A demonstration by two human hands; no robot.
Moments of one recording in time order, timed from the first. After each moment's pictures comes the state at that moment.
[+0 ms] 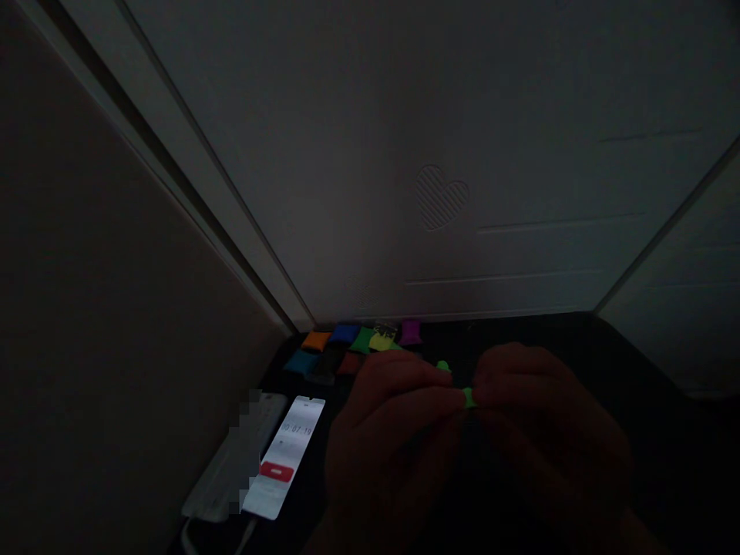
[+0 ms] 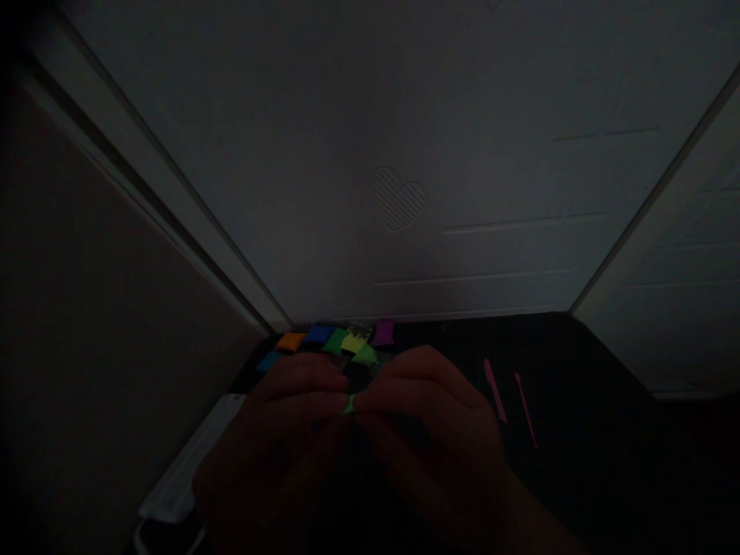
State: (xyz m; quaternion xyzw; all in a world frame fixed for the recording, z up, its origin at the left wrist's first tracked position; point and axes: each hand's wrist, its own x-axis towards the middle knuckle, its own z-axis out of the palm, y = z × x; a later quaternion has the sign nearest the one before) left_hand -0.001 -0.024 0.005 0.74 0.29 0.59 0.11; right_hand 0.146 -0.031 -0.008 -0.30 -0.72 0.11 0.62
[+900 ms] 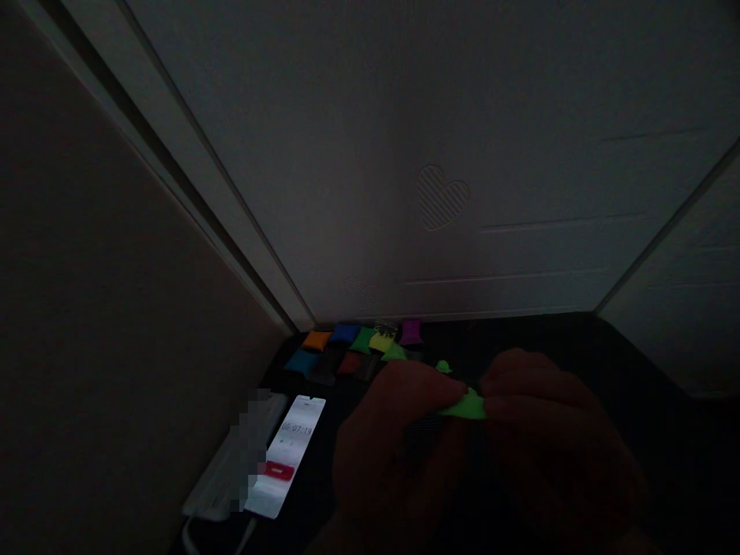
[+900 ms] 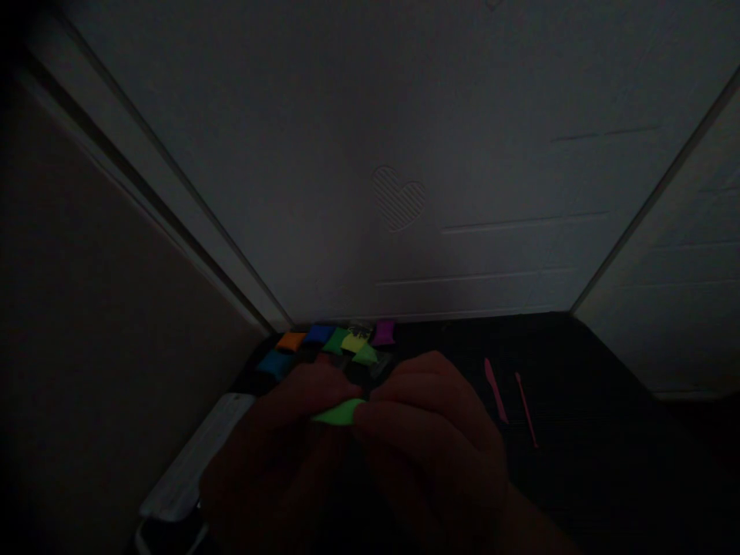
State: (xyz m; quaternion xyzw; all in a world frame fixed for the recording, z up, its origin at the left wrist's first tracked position) left_hand -0.001 -0.025 0.006 0.74 0.31 0.58 0.15; right_hand 0.145 -0.033 -0.009 -0.28 -0.72 0.00 0.63
